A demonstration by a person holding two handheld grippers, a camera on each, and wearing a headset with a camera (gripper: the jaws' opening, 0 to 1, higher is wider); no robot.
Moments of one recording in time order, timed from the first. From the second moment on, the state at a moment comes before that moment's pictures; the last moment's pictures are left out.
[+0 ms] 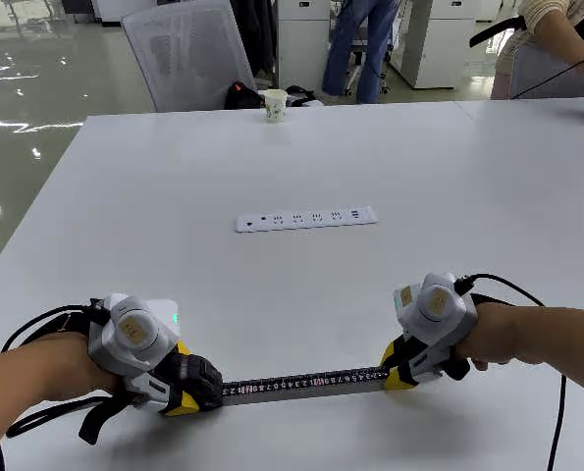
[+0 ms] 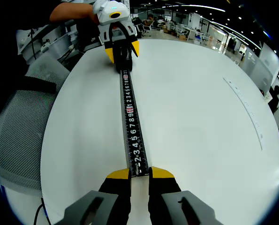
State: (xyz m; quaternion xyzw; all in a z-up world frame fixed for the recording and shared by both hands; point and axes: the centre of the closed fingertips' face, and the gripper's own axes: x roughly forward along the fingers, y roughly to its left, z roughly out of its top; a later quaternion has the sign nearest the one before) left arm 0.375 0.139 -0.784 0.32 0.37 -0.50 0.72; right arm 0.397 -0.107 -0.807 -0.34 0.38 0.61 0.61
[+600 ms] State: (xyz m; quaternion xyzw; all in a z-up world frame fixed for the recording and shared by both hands) left arm 0.375 0.137 -0.786 0.35 0.37 -0.50 0.70; right arm 0.397 -0.105 -0.808 -0.37 0.39 0.61 0.58
